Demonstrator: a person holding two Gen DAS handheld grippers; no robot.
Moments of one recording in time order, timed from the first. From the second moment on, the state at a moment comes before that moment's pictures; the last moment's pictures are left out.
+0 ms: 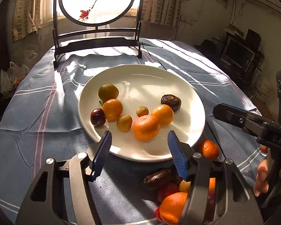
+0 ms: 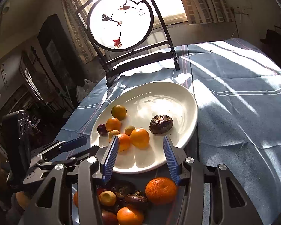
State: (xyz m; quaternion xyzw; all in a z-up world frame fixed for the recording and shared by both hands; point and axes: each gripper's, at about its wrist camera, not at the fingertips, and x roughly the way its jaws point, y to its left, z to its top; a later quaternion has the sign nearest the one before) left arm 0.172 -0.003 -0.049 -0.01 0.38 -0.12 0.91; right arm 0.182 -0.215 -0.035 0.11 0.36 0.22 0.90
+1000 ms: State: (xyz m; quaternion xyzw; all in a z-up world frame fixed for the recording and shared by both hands) left arm 0.075 -0.027 -0.083 0.03 0.35 -0.17 0.92; right arm 0.093 -0.261 -0.074 0.13 0.38 0.21 0.89
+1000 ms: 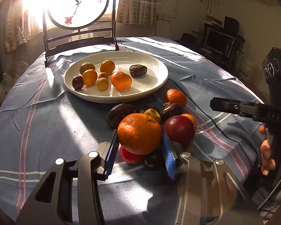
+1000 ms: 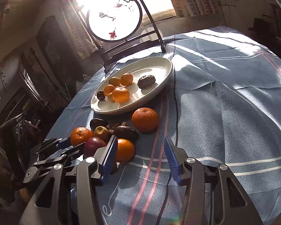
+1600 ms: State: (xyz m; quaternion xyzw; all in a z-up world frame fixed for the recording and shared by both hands) left arm 0.049 0.010 -0.059 -0.01 0.33 -0.15 0.93; right arm 0.165 -0.224 -0.096 0.15 0.45 0.20 0.86
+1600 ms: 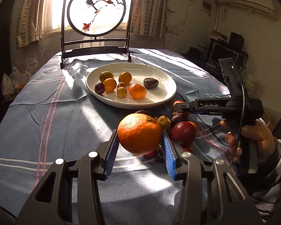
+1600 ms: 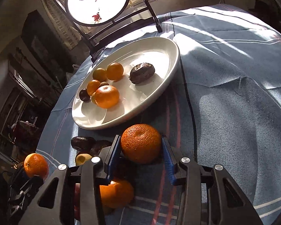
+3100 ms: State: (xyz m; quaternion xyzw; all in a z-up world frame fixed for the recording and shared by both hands) left arm 0.024 -0.067 -0.101 0.08 0.36 -0.19 0.91; right arm 0.070 -0.257 -0.076 0.13 0.38 0.22 0.89
